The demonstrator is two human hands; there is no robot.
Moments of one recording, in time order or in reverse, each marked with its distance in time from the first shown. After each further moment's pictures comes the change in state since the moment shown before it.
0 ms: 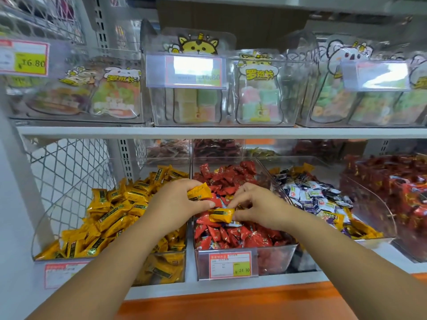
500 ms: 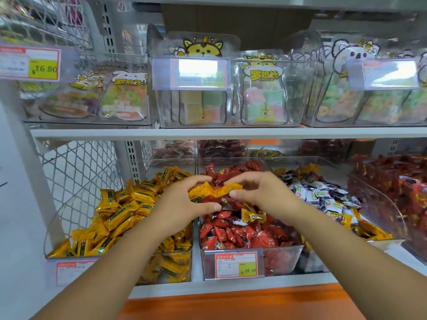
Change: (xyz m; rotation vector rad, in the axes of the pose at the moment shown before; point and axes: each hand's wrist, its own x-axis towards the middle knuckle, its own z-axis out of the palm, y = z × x) left_hand -0.007 -0.003 -0.005 -0.219 -0.042 0.003; right_hand -0.003 -0.025 -0.010 0.376 0.192 -0.048
